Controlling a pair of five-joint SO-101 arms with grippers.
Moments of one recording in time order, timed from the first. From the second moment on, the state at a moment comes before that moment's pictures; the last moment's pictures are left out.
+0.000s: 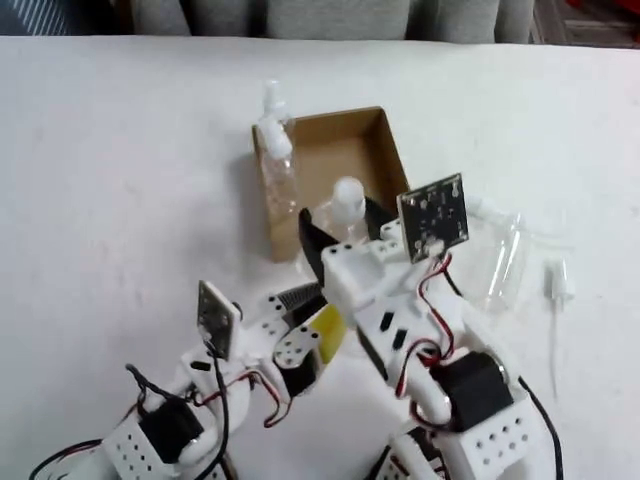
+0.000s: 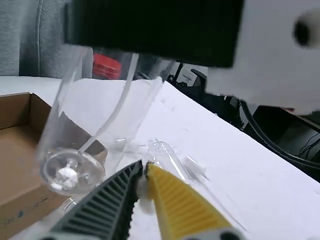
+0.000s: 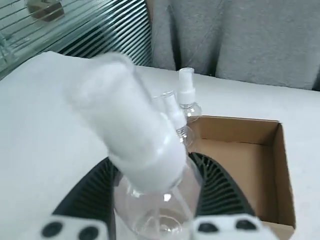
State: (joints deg) left arm 44.5 -104.1 97.1 21.8 22.4; right arm -28.4 -66.4 45.8 47.2 -7.3
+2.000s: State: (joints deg) left arm 4.4 -104.1 97.1 38.7 14.2; right arm -10.0 29.1 10.7 -15.6 0.3
